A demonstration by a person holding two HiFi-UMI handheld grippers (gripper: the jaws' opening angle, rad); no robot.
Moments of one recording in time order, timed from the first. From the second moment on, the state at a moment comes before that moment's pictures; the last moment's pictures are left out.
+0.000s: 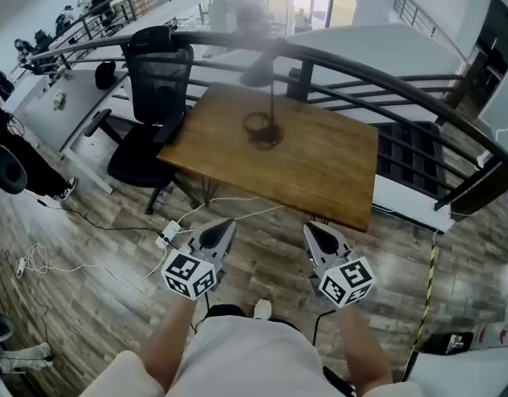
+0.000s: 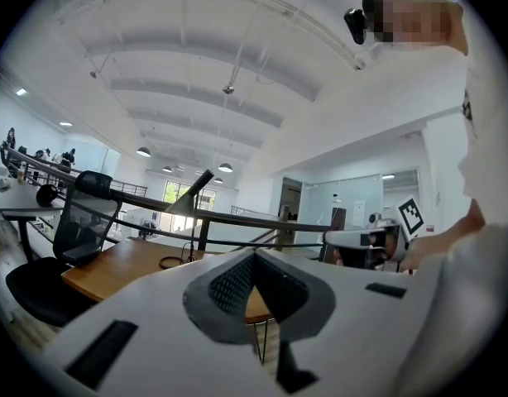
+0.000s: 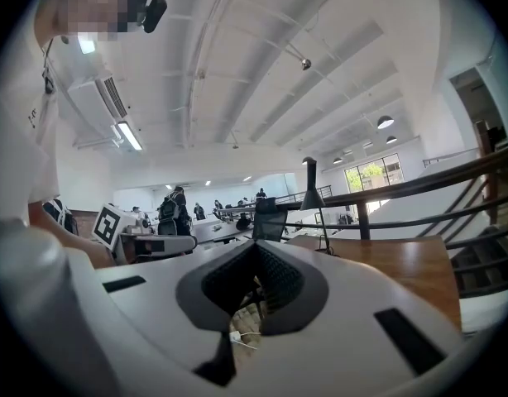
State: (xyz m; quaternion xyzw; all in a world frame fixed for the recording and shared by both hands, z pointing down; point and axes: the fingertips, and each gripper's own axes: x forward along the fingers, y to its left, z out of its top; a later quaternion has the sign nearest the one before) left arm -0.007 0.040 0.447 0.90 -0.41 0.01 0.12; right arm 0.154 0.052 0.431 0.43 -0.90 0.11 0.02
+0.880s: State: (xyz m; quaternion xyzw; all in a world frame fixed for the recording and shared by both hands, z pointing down) left arm -0.004 -0.032 0.455 0.91 -0.40 0.00 0.14; right arm 0.151 -0.015 0.430 0.43 -0.90 0.13 0.01
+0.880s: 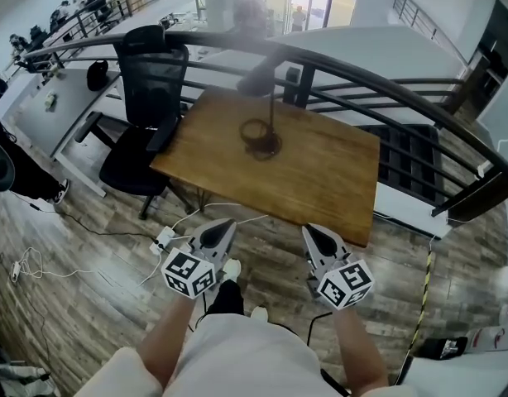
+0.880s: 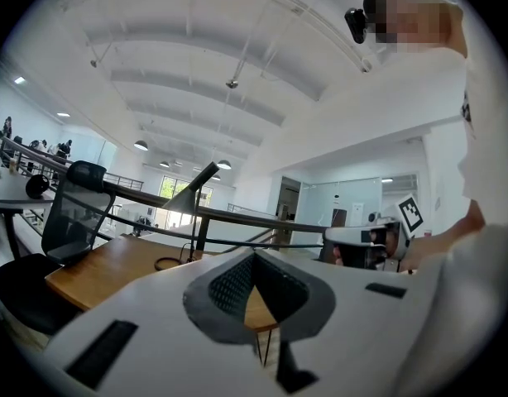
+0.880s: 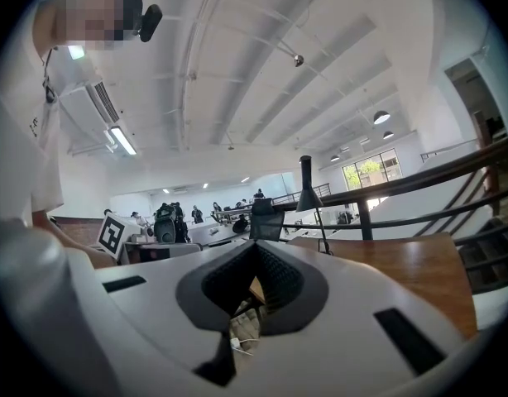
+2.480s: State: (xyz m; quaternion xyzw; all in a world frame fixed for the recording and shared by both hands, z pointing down) left arm -0.045 -0.290 0.463 0.95 -0.30 0.01 0.14; right arm 0.071 -0.261 0.442 0.50 -0.86 0.11 0.05
